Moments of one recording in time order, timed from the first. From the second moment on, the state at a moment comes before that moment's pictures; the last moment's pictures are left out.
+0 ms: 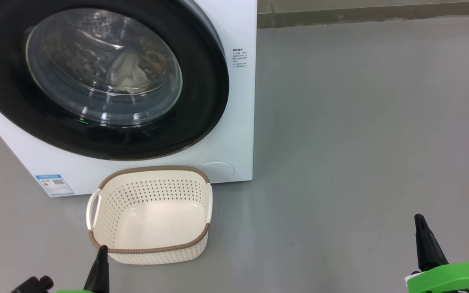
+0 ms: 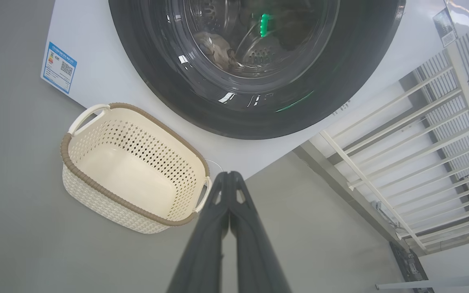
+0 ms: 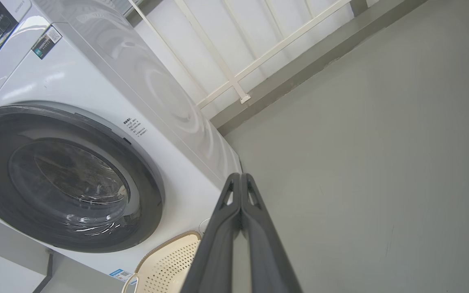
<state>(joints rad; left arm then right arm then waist) 0.00 0.04 -0.03 0.27 -0.88 -0.13 -0.11 -0.02 -0.03 -0.20 0.22 0.64 0.14 -0.10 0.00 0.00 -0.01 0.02</state>
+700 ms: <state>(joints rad) -0.01 0.04 -0.01 0.27 -1.10 -0.13 -0.05 -0.02 -0.03 -0.18 0.24 0.91 0.14 -0.04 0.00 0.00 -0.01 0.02</state>
